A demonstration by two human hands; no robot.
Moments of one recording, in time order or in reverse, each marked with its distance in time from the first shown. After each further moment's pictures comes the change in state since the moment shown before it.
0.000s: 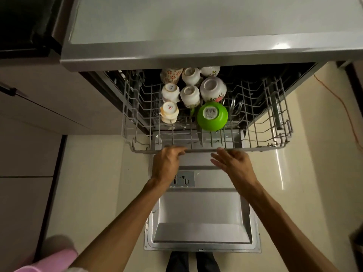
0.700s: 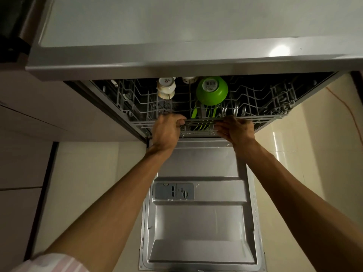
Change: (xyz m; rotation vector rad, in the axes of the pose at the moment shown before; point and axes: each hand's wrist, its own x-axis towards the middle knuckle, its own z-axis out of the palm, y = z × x) left_hand 0.137 -0.012 0.005 -0.023 0.048 -0.061; right_hand 0.134 -0.063 0.022 -0.046 0.165 -0.031
